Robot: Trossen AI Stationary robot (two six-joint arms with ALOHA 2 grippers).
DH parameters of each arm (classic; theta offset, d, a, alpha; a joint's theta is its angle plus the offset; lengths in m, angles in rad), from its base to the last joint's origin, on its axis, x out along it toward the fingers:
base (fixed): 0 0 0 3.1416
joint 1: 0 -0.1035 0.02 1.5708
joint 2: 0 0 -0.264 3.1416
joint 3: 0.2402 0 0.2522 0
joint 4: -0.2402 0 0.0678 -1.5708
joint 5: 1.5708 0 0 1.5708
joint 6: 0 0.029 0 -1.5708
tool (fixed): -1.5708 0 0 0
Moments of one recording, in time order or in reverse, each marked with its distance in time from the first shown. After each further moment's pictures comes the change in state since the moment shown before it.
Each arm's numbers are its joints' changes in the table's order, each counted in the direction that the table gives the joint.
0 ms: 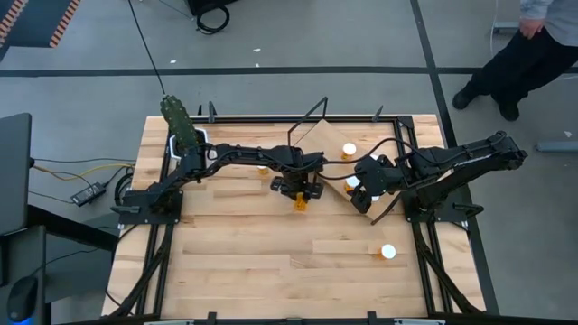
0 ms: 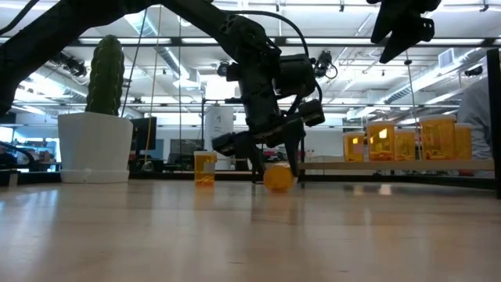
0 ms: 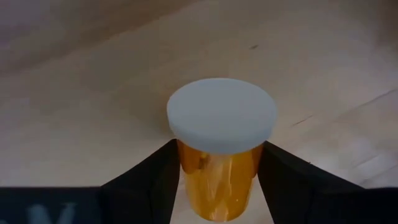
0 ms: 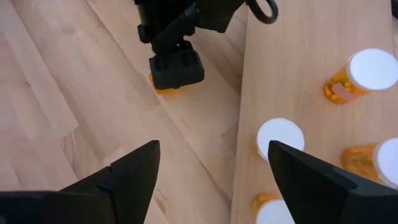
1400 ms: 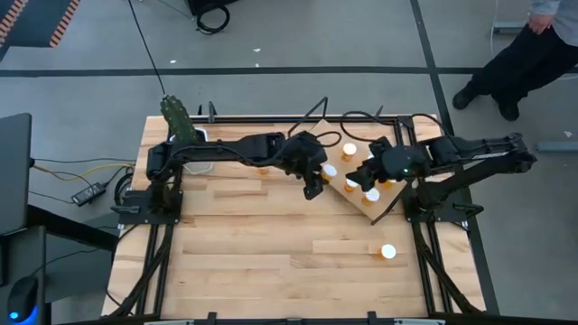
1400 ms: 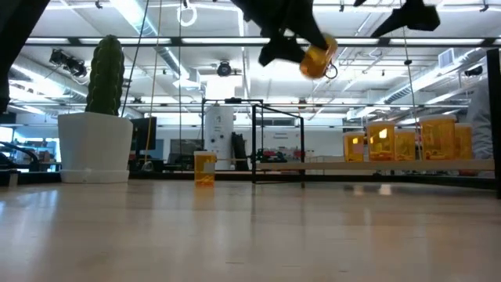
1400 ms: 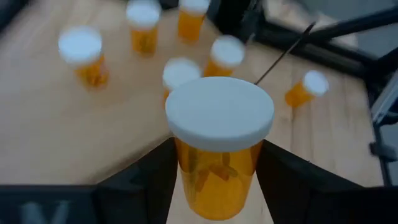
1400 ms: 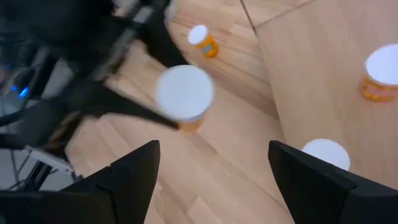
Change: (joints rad) left arm 0.075 -0.341 0.000 0.273 0.259 0.849; right arm 0.079 -0.152 0.000 0.151 0.016 0.251
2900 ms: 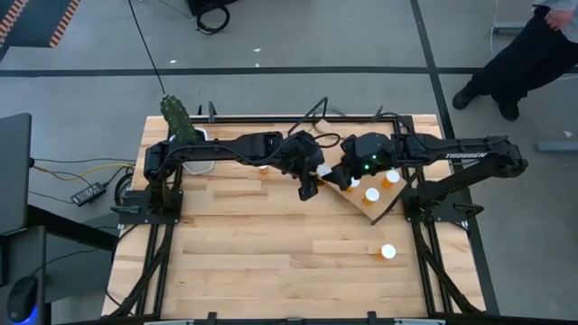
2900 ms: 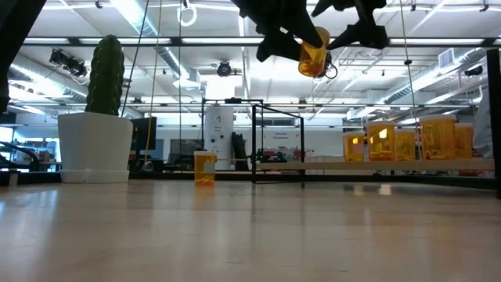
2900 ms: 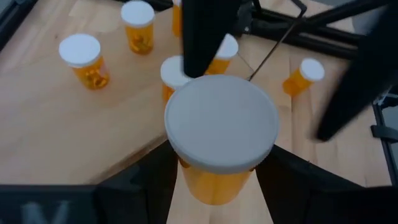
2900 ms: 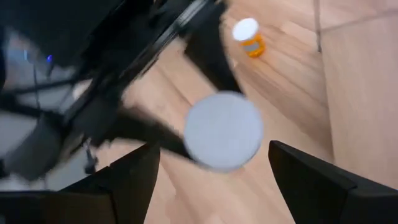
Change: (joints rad) left arm 0.001 -0.025 0.000 -0.046 -0.008 0.070; right arm 0.188 0.175 0.000 0.262 0.284 -0.228
